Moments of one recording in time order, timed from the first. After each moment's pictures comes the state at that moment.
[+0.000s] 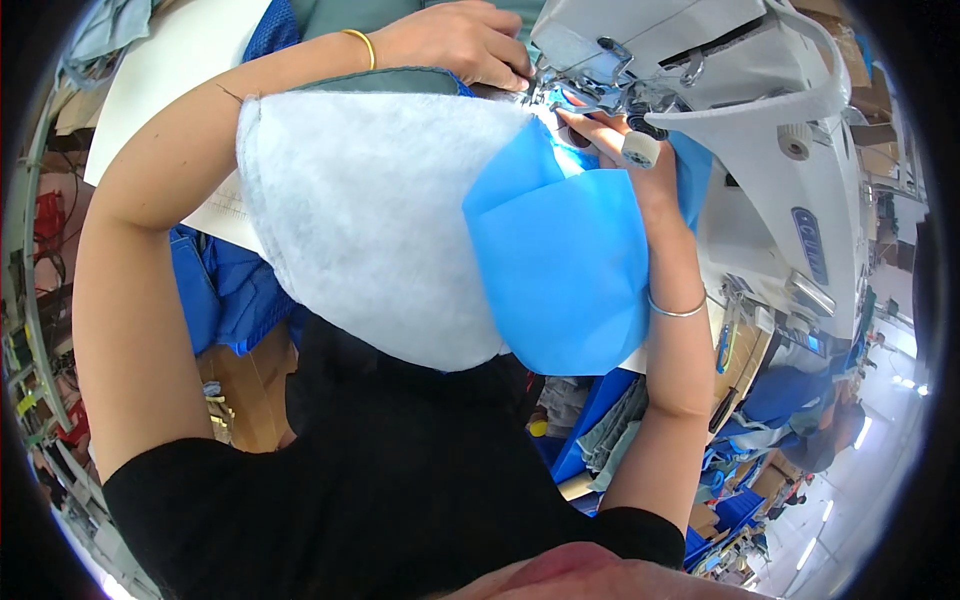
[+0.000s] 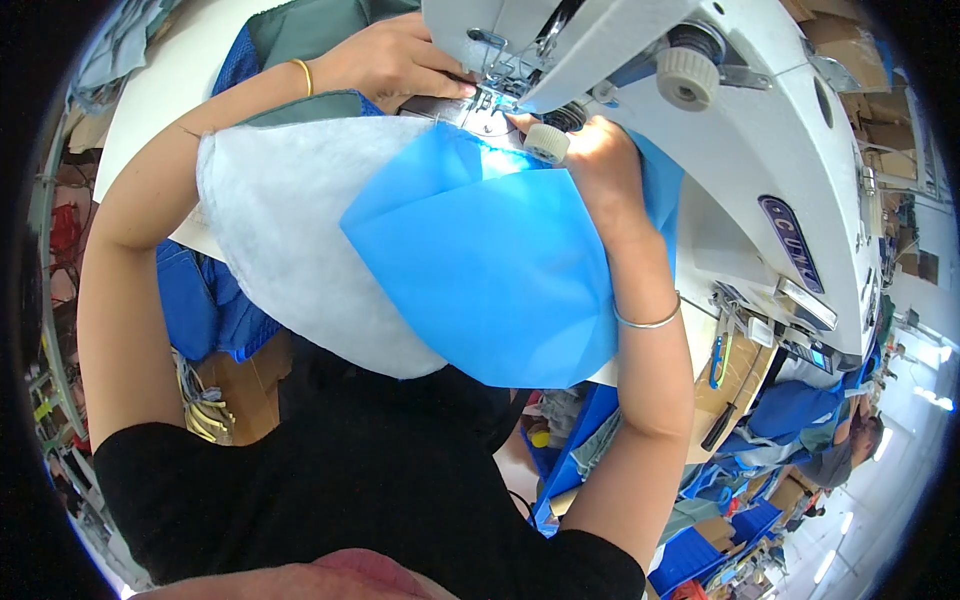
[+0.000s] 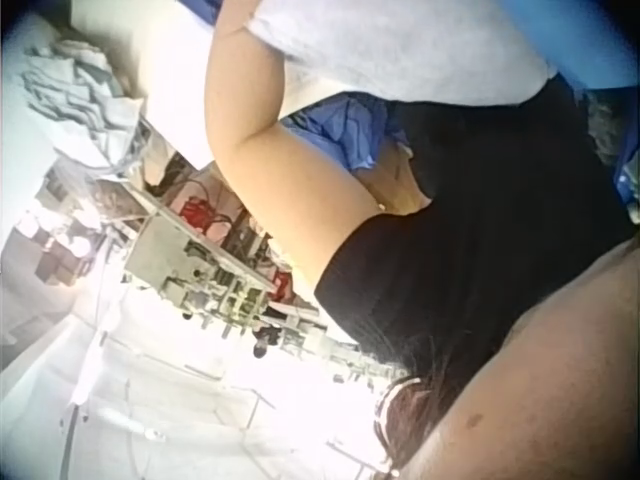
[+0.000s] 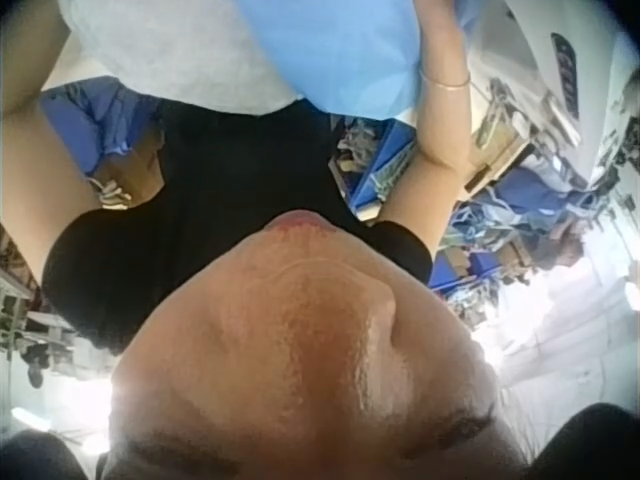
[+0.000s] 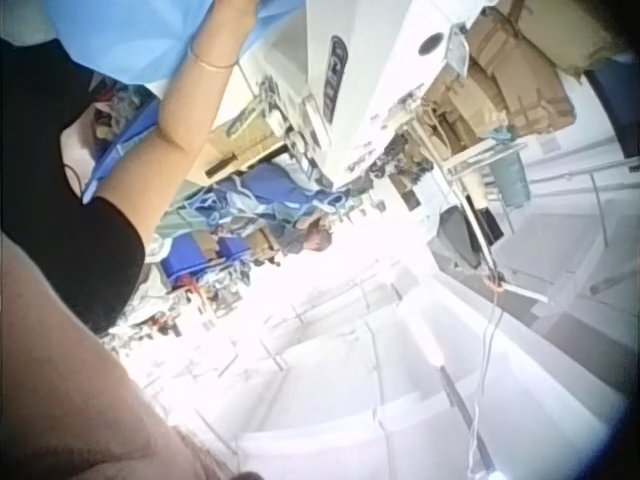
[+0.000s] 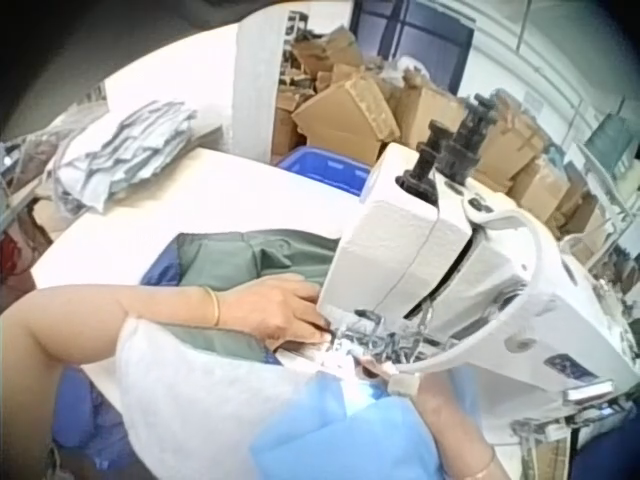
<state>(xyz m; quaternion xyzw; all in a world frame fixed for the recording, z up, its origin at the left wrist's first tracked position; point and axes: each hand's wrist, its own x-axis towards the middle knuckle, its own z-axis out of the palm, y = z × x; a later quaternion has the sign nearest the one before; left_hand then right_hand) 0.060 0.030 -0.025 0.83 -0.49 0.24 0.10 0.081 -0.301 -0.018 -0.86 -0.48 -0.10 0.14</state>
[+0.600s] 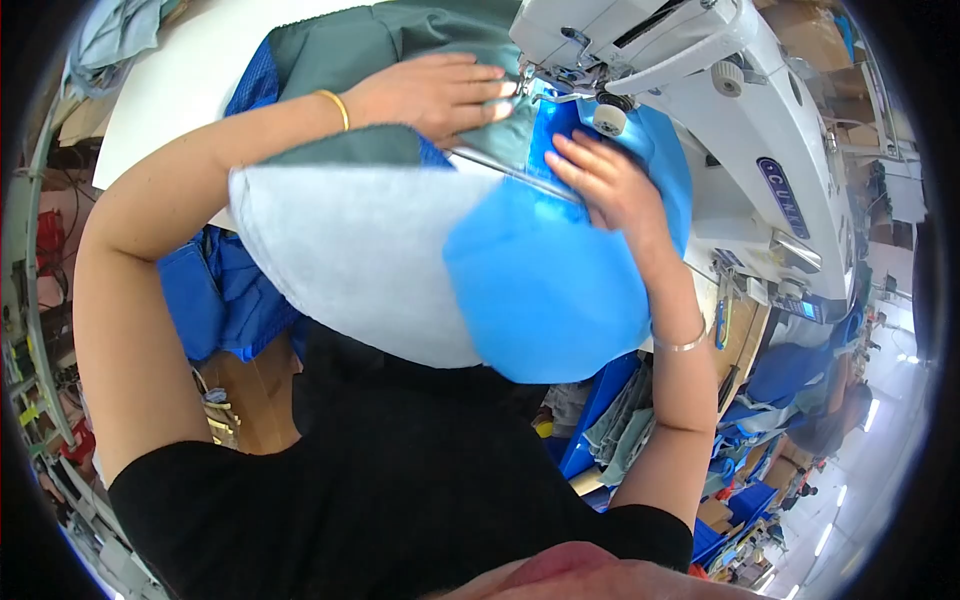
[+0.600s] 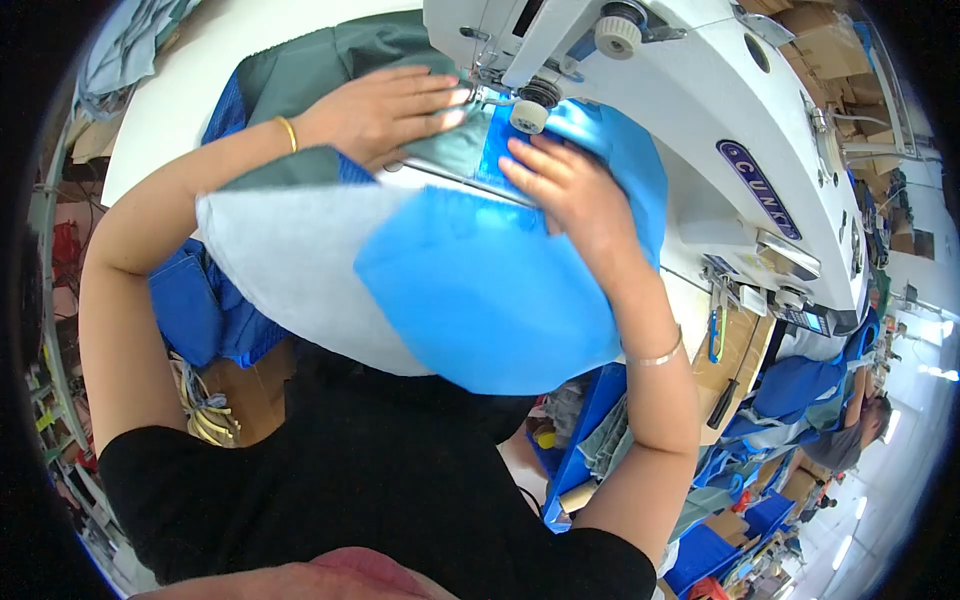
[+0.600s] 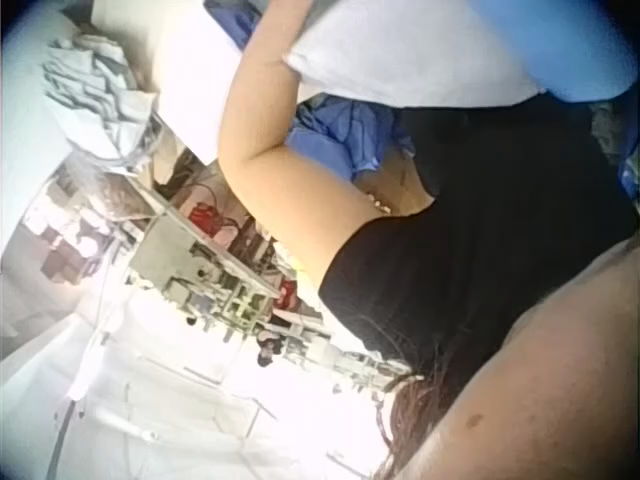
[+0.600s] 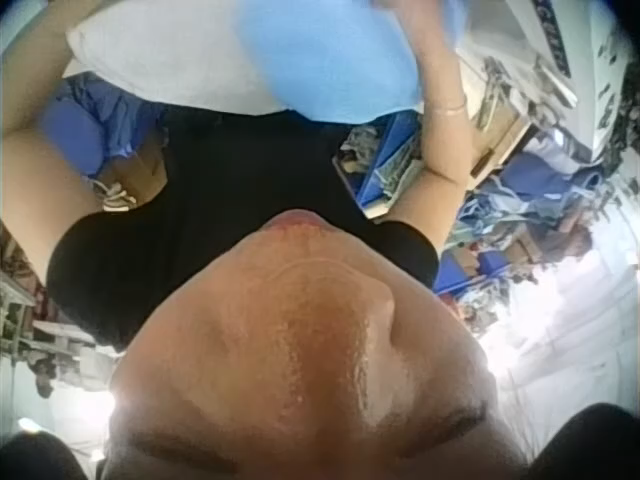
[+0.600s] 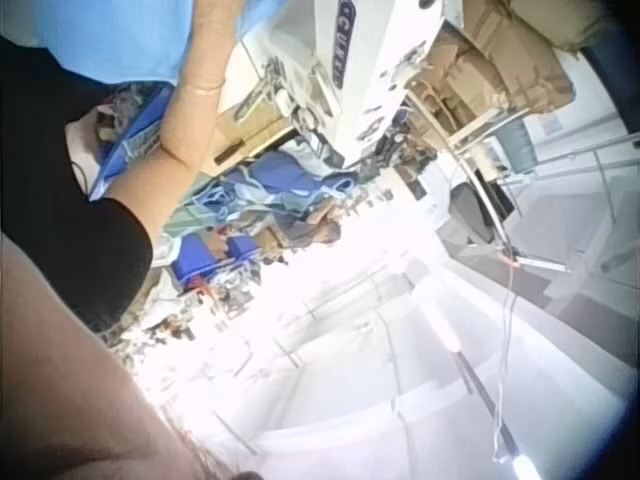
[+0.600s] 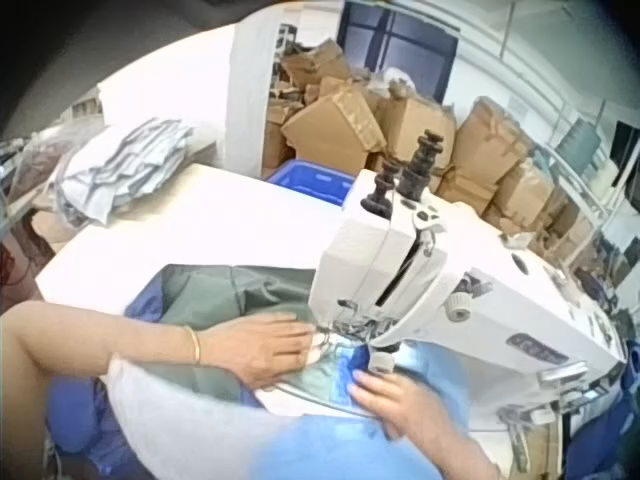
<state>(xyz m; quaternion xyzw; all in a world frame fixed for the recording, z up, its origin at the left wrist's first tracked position) 0.001 0.015 -0.018 0.86 -0.48 0.18 0.03 0.030 -0.319 0.007 -0.81 -0.57 -0.06 0.09</state>
